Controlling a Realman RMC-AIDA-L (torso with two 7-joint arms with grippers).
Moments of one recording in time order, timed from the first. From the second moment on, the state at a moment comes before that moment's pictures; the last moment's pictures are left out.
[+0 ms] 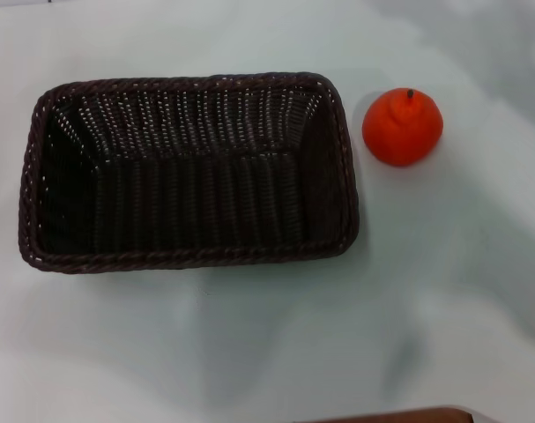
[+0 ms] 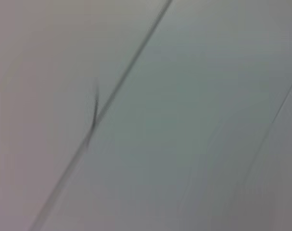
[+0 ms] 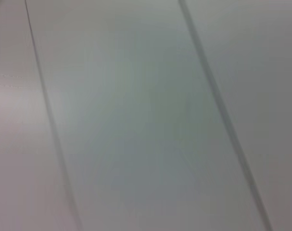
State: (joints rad) left arm -0.17 -2.16 -2.80 -1.10 1.45 -1.68 1.29; right arm 0.25 2.07 -0.89 -0.95 1.93 1.31 1.52
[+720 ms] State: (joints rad) left arm -0.20 -2.16 -2.87 -0.86 1.26 -1.66 1.61; right arm 0.41 2.09 -0.86 -1.43 0.76 1.57 2.61
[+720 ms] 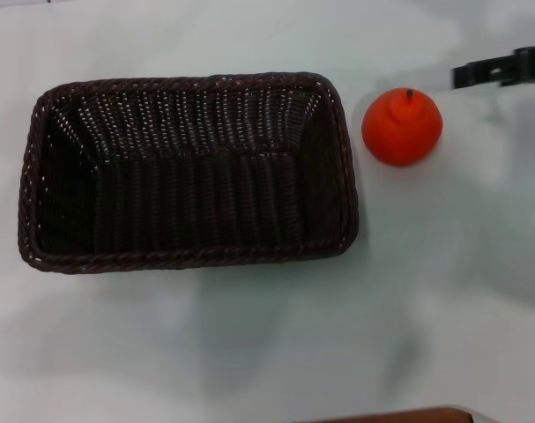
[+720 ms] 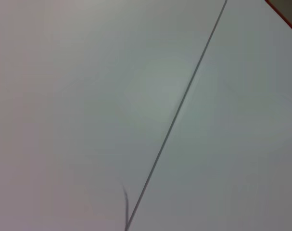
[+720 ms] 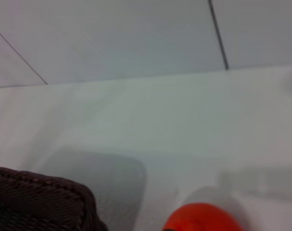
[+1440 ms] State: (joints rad) left arm -0.23 -2.16 -2.87 -0.80 1.26 -1.65 1.61; right arm 0.63 2.08 -0.89 -0.96 0.64 1.32 2.57
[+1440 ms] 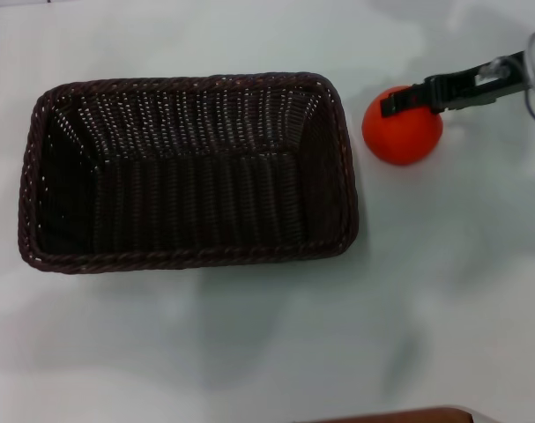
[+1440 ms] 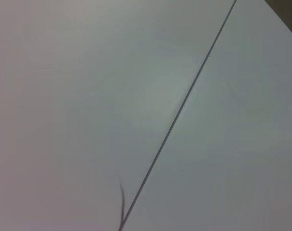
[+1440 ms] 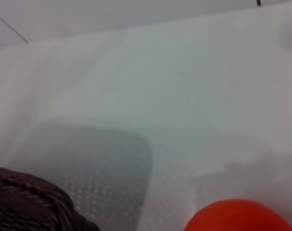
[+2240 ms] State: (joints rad) left arm -0.24 -2.16 -2.87 -0.78 1.25 -1.63 1.62; right arm 0.70 2.08 -0.89 -0.95 0.58 1.38 2.62
